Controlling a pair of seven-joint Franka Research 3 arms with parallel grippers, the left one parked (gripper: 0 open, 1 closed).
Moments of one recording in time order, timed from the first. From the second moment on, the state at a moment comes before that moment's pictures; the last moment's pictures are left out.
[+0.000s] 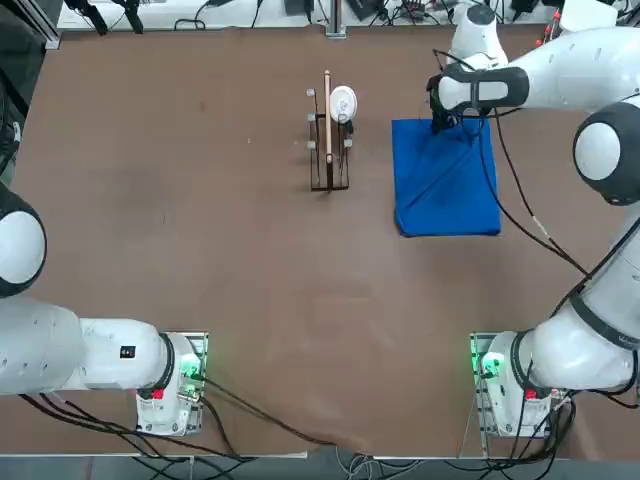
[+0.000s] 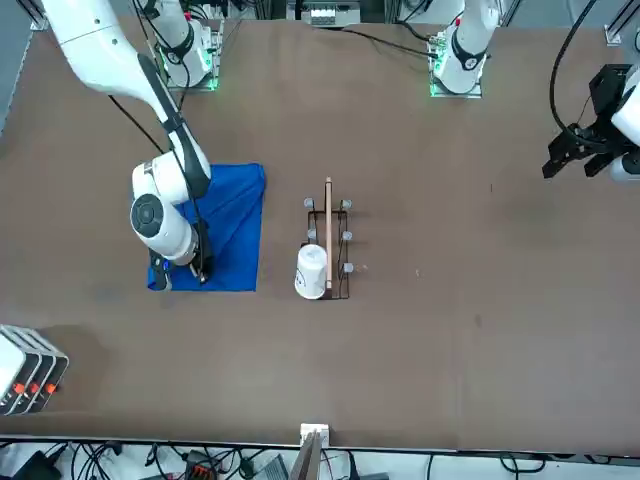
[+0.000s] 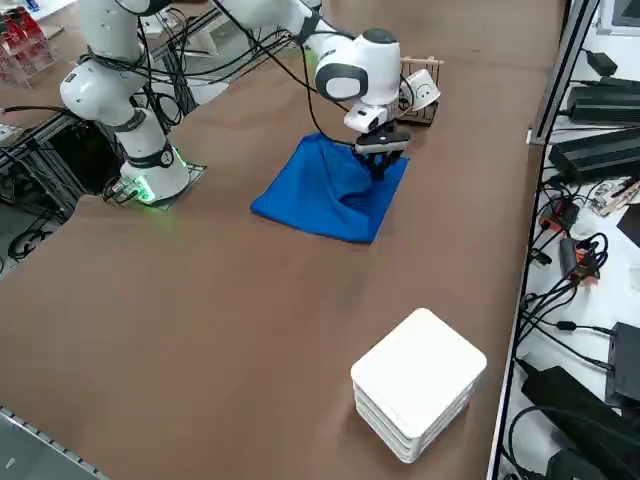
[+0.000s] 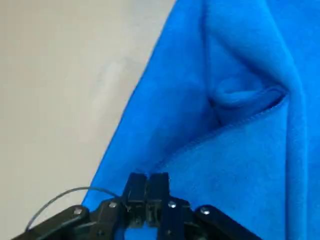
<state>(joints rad) 0.07 0.57 0.22 -1.84 -0.17 2.40 1.48</state>
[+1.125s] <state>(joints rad) 0.22 0.61 0.23 -1.71 -0.17 2.36 1.32</state>
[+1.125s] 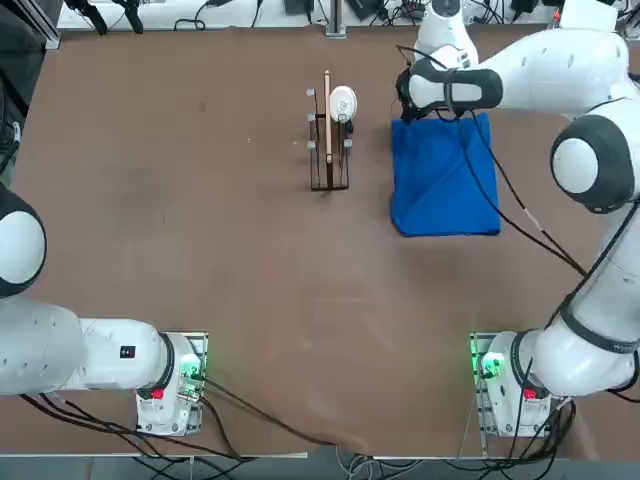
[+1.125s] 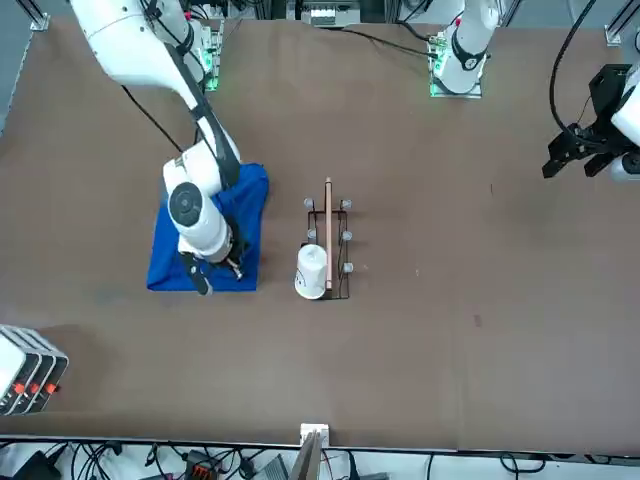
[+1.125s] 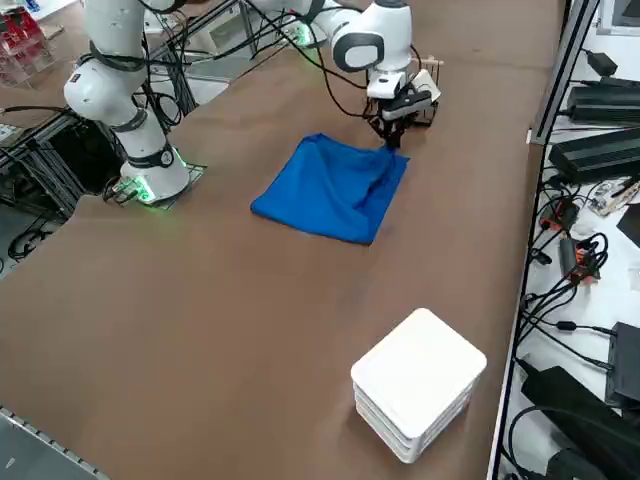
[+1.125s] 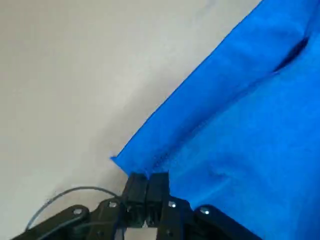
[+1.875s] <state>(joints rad) 0.24 0.66 0.23 -1.62 -0.17 2.36 1.26</state>
